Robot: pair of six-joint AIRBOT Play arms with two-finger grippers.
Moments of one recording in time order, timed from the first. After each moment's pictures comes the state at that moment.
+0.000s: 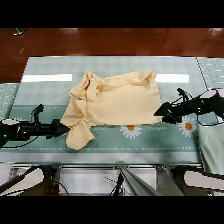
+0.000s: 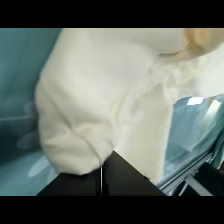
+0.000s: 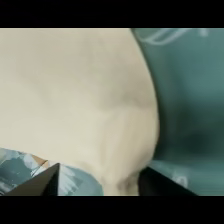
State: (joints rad) left arm 0.41 -1.19 0.37 0.62 -1.15 -0.95; right arm -0.22 -1.44 0.80 -0.90 1.19 1.35
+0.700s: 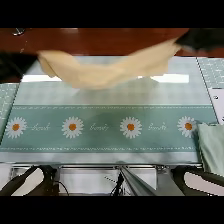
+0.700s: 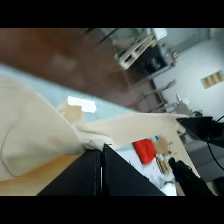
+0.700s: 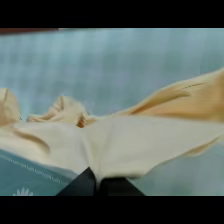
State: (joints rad) left arm 0.42 -1.02 1.09 0.04 -1.23 -0.96; right arm -0.12 -1.31 1.82 -0.88 1.33 1.44
